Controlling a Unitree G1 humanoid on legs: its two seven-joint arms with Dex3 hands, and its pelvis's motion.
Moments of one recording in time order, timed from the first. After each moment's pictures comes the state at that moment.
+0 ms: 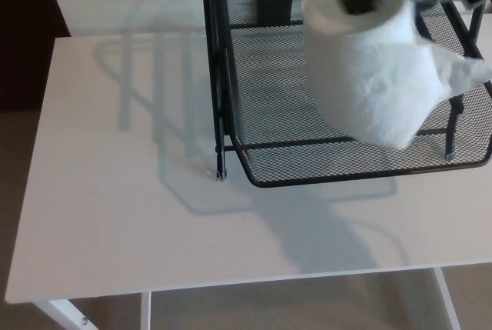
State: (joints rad) left_arm 0.18 0.75 0.36 1.14 -0.16 -0.12 -0.35; right_arm -1.13 -0.63 0.22 0.33 -0.38 0.42 1.17
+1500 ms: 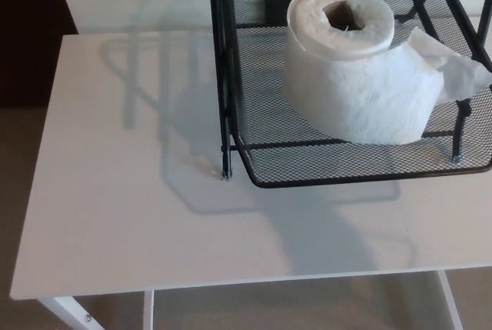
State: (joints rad) left_arm 0.26 0.76 0.36 1.14 -0.16 -0.16 -0.36; right_arm -1.41 -1.02 0.14 0.48 -0.21 0.43 1.32
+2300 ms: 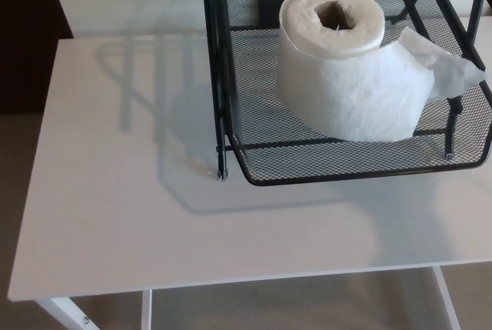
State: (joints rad) left_arm 0.24 0.75 0.36 1.15 -0.16 -0.16 -0.36; right_arm -0.66 -1.03 -0.61 0.12 -0.15 0.41 1.28
